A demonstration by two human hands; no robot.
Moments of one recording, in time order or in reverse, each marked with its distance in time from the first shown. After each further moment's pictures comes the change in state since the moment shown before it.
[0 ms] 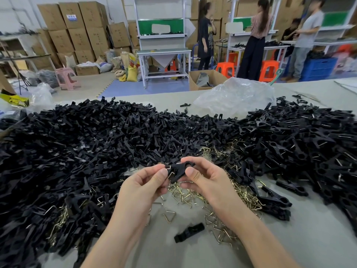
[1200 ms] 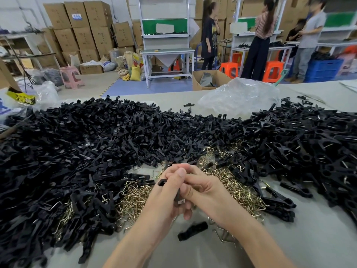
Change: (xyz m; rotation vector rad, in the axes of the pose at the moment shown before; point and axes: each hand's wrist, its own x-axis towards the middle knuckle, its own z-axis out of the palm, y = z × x) left_hand -0.022 -0.008 0.023 -0.051 -0.402 -0.020; right_hand -0.010 0.004 0.004 -0.201 -0.302 -0.002
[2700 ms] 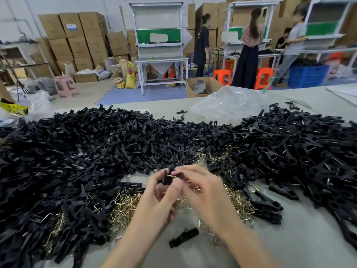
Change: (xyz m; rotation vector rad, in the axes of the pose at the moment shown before) left_hand 0.002 -0.014 -0.012 0.284 0.157 0.047; right_hand -0.001 0.001 -0.008 -0.647 0.334 -0.344
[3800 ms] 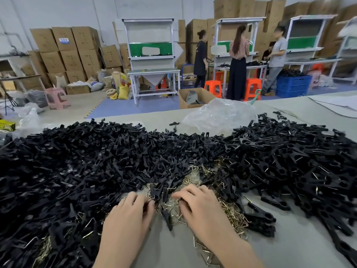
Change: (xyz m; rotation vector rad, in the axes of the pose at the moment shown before) left_hand 0.023 -0.015 -0.038 1.457 0.356 0.537; right_hand -0.004 0.029 0.001 -0.585 -0.162 0.089
